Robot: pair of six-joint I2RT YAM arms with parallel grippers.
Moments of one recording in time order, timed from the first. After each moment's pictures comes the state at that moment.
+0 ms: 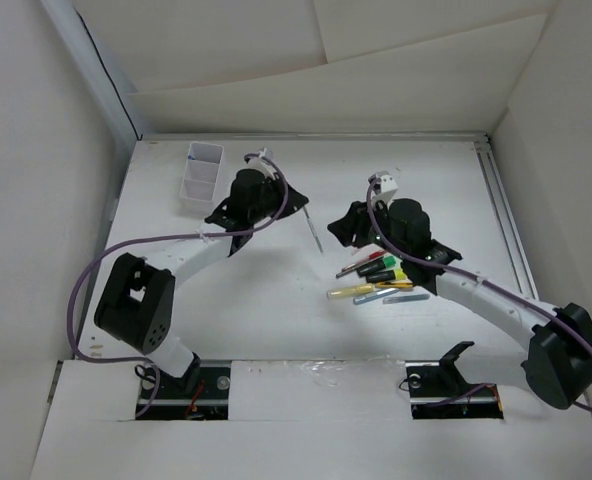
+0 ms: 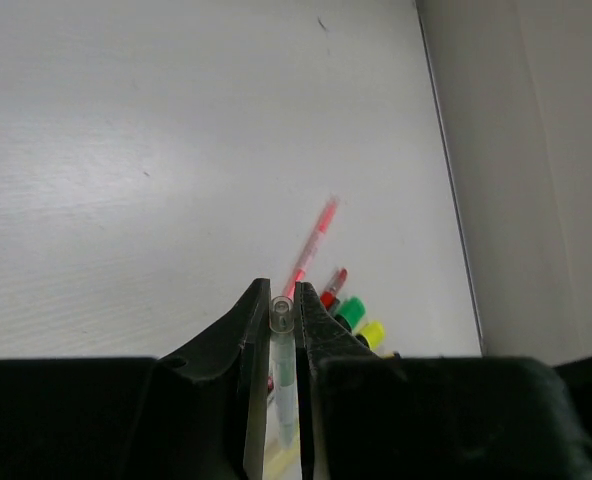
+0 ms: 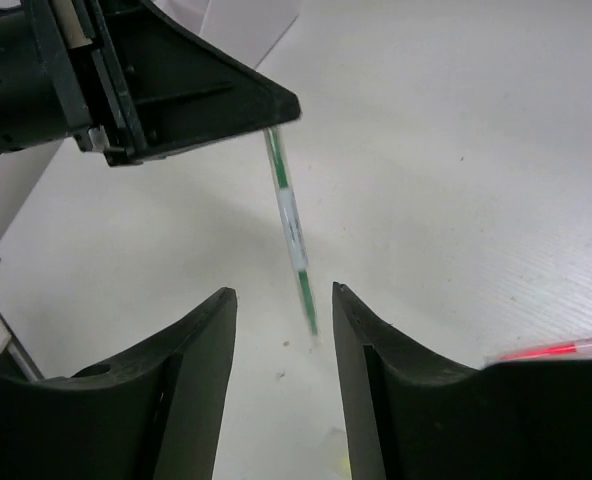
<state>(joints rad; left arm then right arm) -0.53 1.56 0.99 0.22 0.20 -0.78 0.61 1.23 0.77 0.19 -0.14 0.43</state>
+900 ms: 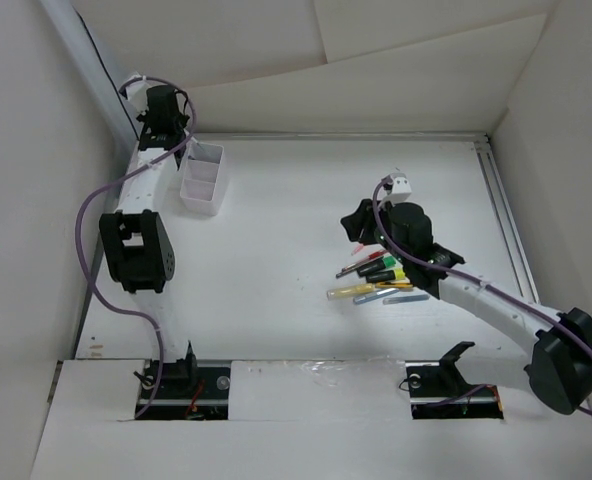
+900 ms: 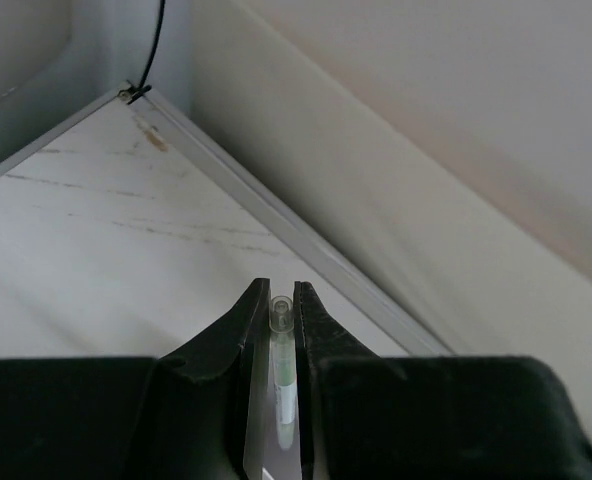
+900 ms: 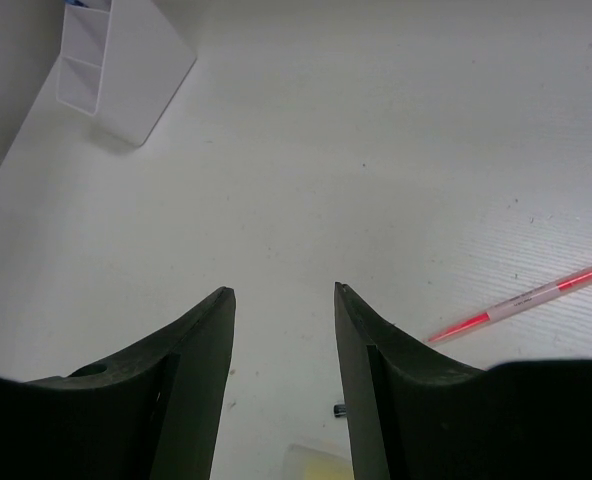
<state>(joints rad) 0.00 1.96 1.79 -0.12 -0.38 -0.64 0.61 1.18 0.75 0.16 0.12 0.45</state>
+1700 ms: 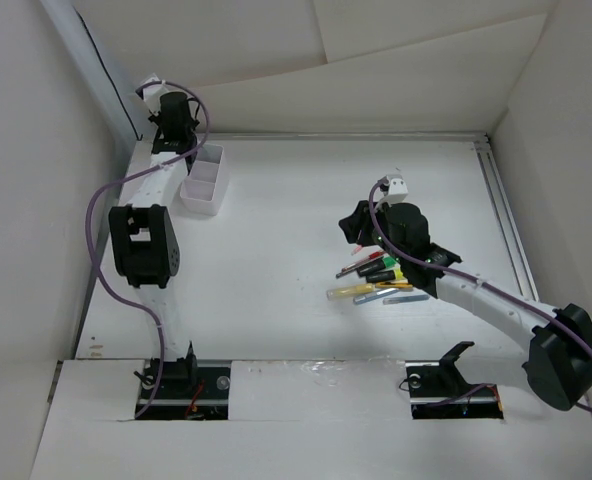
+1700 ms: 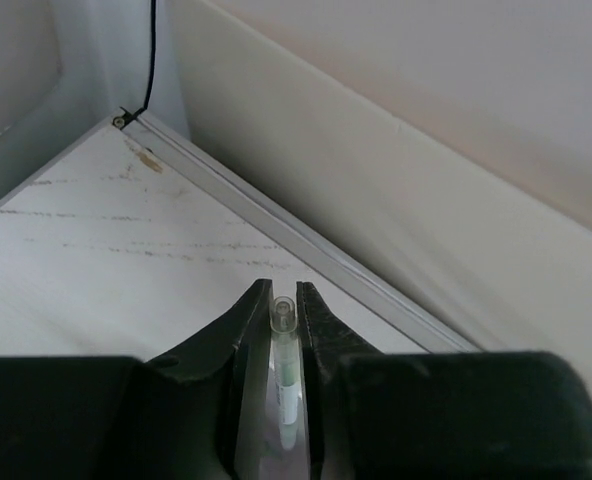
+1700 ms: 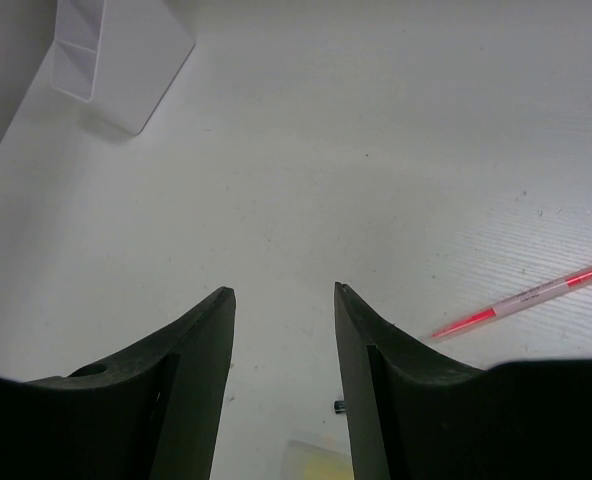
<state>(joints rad) -0.02 2.03 1.77 0.02 -0.43 -0.50 0.62 1.21 0.75 0.16 0.11 0.45</state>
